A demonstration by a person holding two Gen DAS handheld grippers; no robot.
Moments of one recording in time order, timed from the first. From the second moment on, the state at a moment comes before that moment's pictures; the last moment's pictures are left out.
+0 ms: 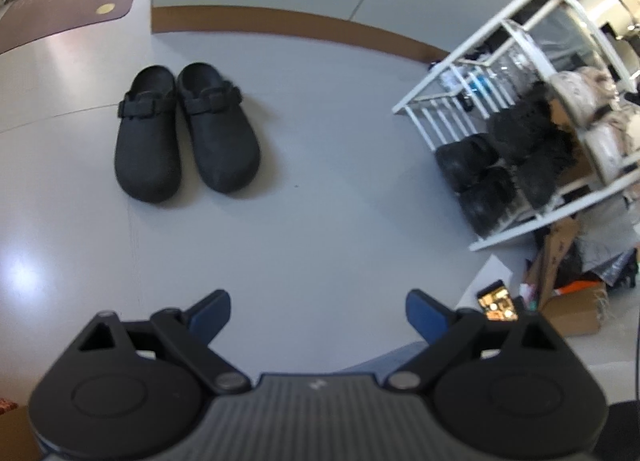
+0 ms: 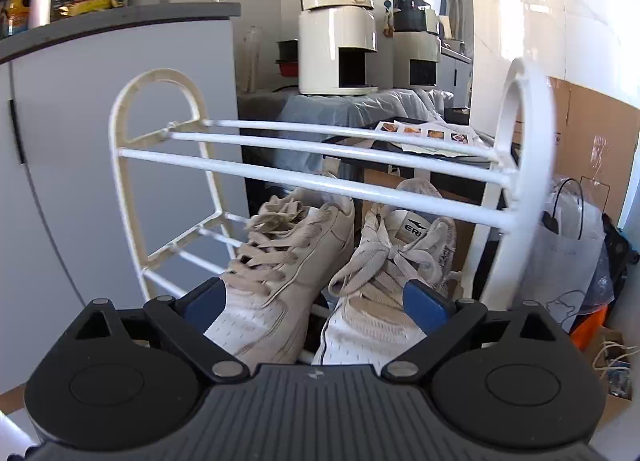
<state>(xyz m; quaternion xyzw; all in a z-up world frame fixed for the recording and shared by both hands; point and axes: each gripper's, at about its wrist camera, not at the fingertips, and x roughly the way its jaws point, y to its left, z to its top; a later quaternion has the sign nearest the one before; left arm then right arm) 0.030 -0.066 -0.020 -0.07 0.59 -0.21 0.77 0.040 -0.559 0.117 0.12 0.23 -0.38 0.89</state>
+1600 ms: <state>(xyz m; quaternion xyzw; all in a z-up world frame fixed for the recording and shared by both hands) -0.023 -0.048 0.056 -0.04 0.50 -0.25 0.83 -0.126 -0.380 0.202 0.20 0.28 -0.26 0.90</state>
